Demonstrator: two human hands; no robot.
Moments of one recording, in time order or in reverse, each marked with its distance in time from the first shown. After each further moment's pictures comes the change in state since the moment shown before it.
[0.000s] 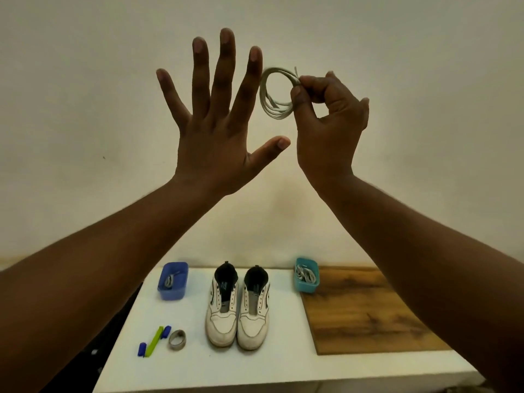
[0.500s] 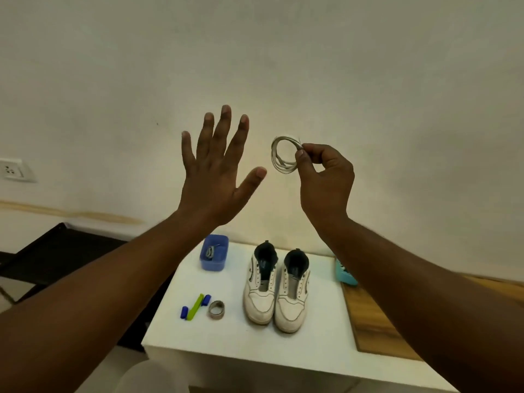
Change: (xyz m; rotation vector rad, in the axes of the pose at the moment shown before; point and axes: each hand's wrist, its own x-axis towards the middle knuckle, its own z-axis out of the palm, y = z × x) left_hand -0.126 -0.096 0.077 -0.166 -0.351 -0.159; right_hand -0.135 0.053 0.082 0.167 -0.200 0.422
